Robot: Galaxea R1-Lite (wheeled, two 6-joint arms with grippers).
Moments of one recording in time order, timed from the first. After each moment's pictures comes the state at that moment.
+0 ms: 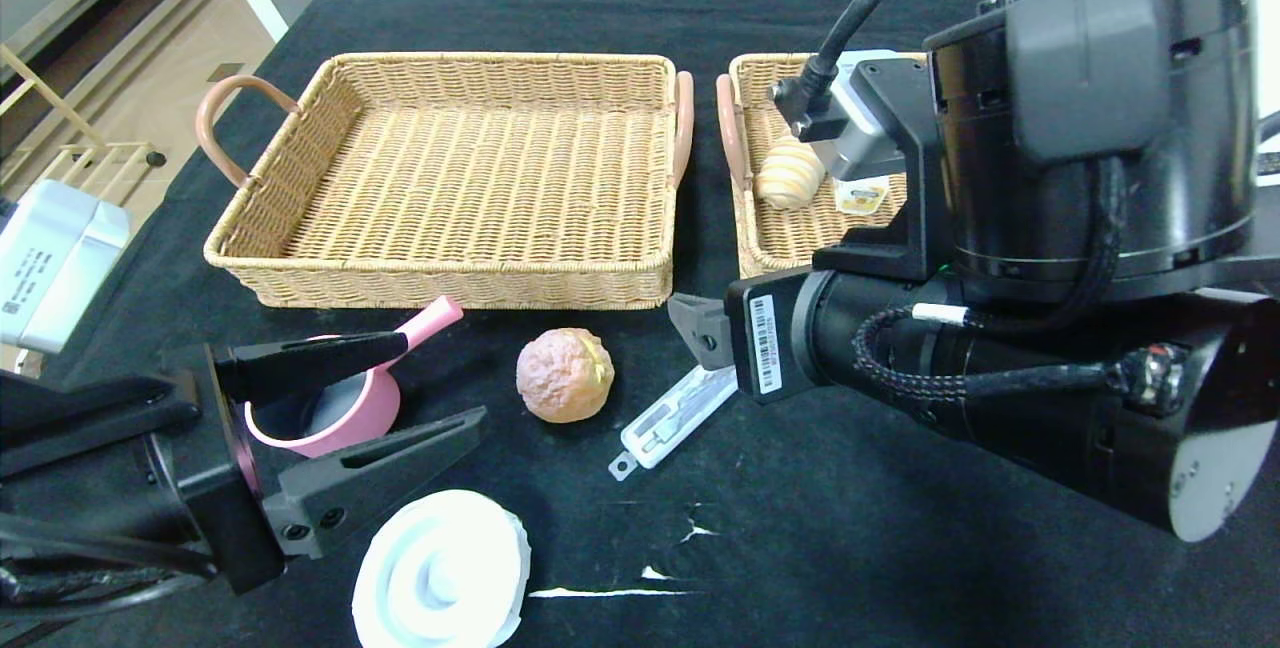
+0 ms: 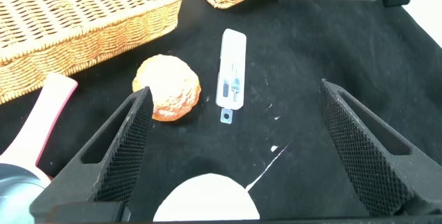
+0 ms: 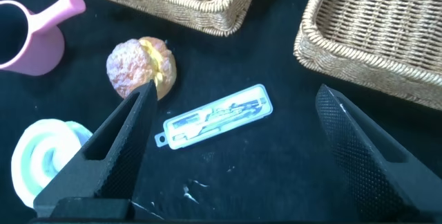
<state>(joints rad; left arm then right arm) -0.39 1.13 -0.59 -0.44 -0.38 -0.01 0.97 1.69 -1.39 0.03 -0.51 0.20</state>
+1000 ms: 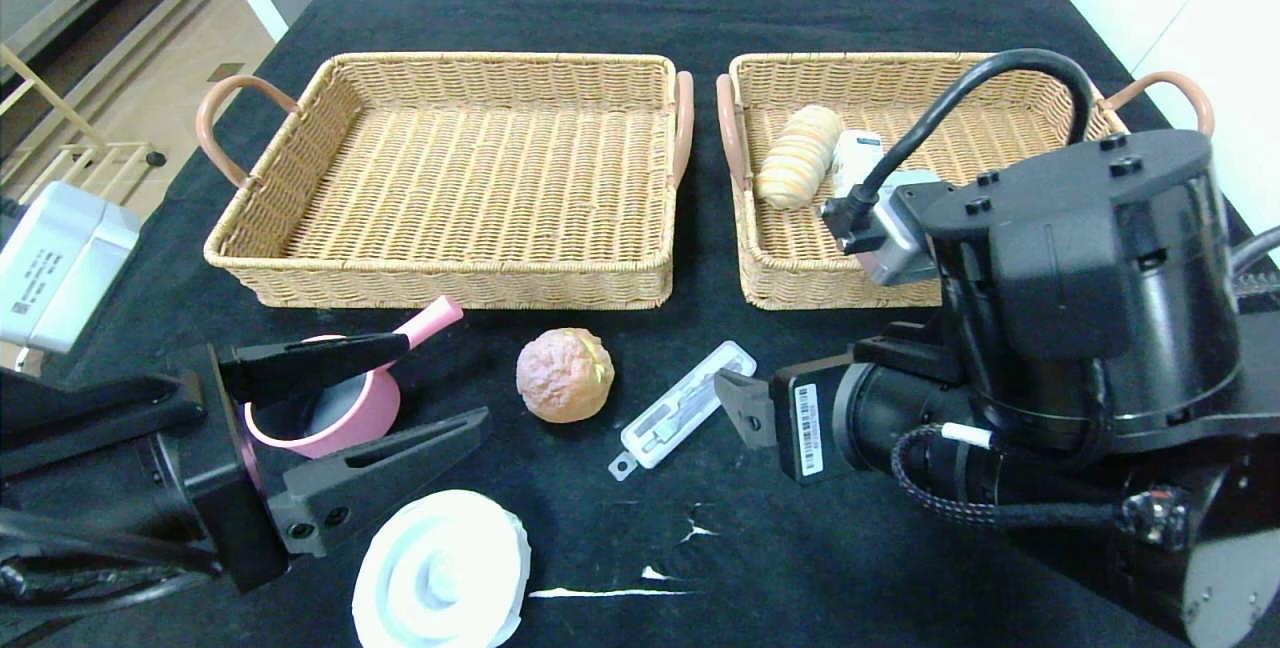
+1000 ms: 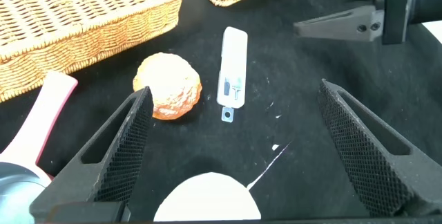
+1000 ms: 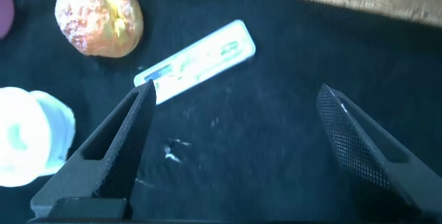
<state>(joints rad) -0.39 1.13 -0.59 -0.44 -0.38 0.00 0.97 1.64 -1.19 0.03 -0.54 0.35</state>
